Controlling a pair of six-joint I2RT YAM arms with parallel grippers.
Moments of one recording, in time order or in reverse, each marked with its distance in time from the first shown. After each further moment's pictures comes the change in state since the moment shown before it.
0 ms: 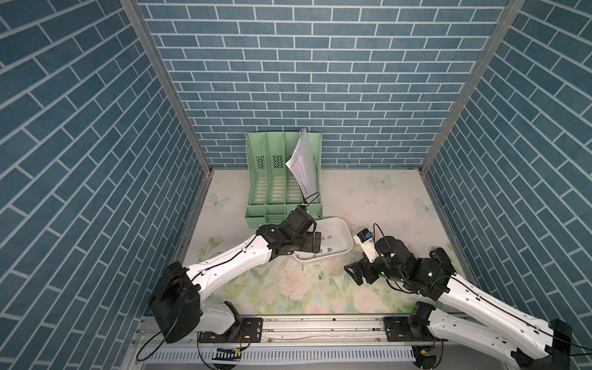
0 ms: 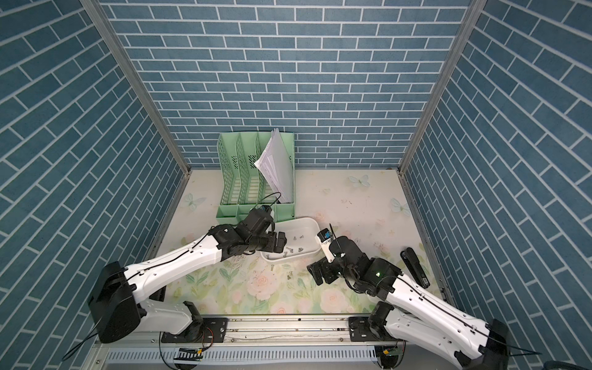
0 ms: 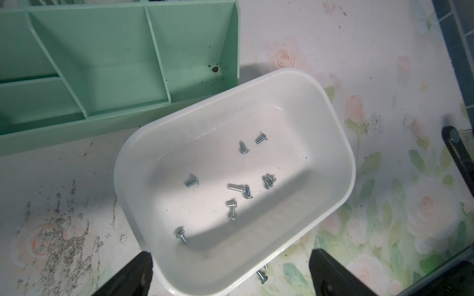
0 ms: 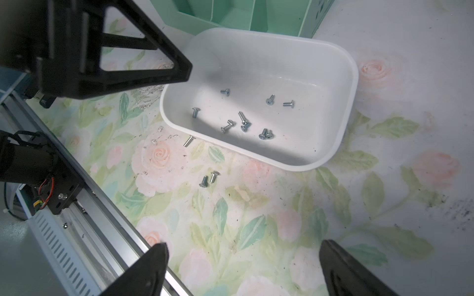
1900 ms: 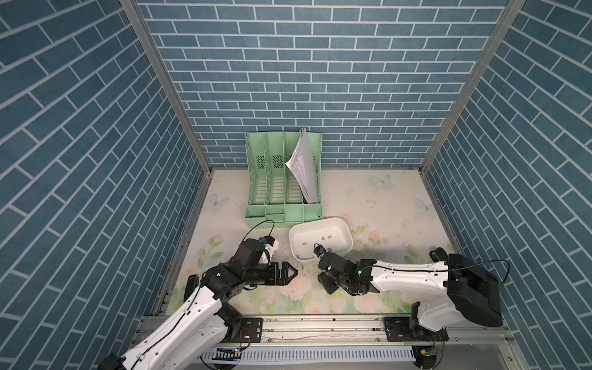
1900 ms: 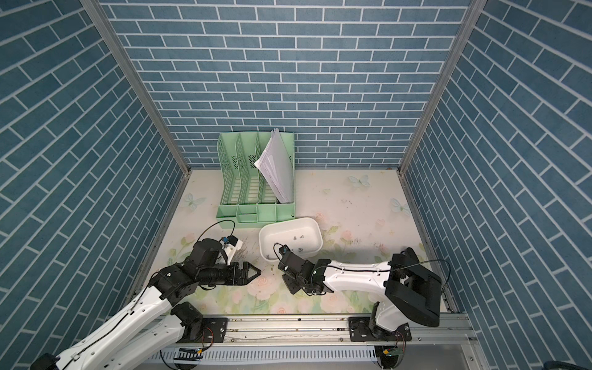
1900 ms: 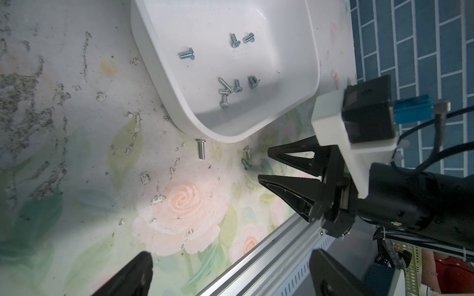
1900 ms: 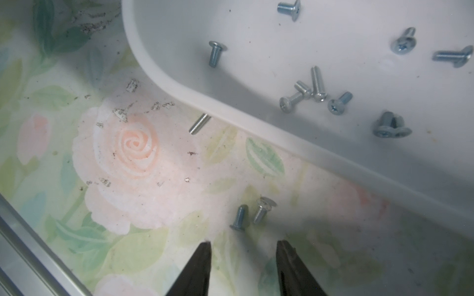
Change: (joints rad) left arm 0.211 -0.629 -0.479 -0.082 0.468 -0.040; right arm 0.296 0.681 0.067 0.361 0.124 0.142
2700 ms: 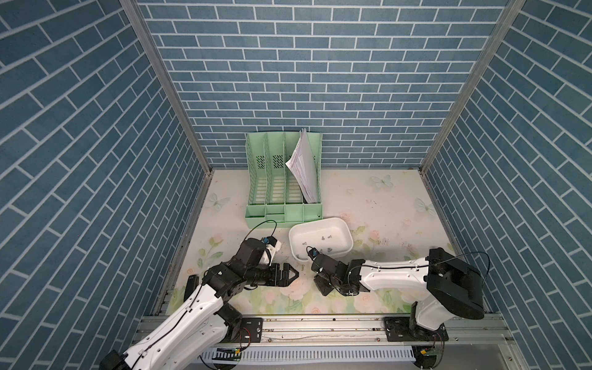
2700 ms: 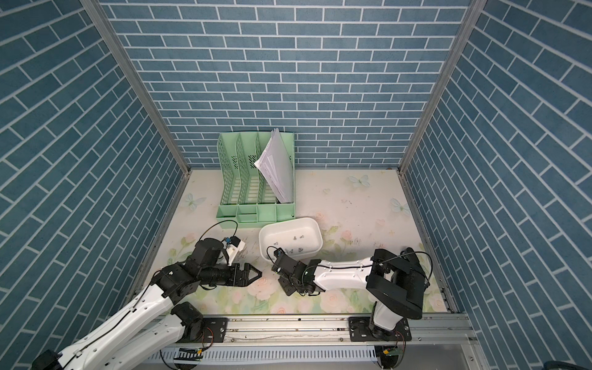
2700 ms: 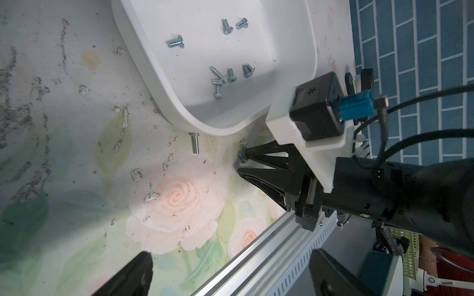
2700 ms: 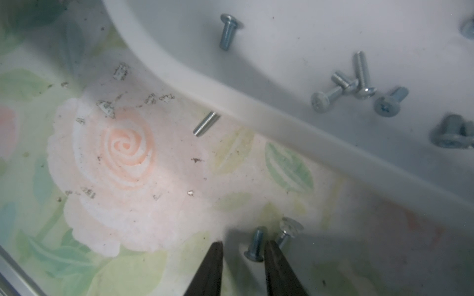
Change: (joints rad) left arm 0.001 0.021 0.000 0.001 0.039 0.037; right arm 0.013 0.115 0.037 0.030 -0.010 0.000
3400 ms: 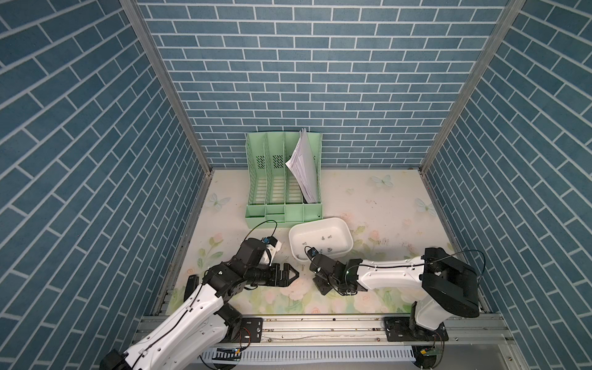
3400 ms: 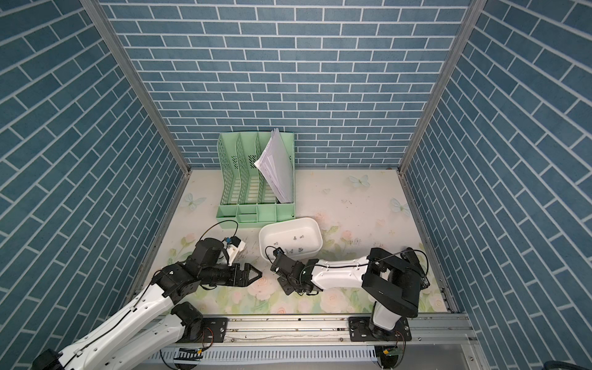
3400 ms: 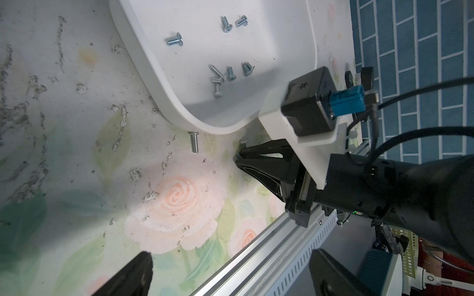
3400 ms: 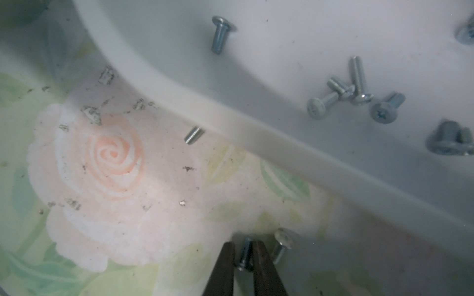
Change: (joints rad) left arm 0.000 0.004 0.000 0.000 0.003 0.000; right arm 0.000 0.024 0.016 -0.002 0.027 -0.004
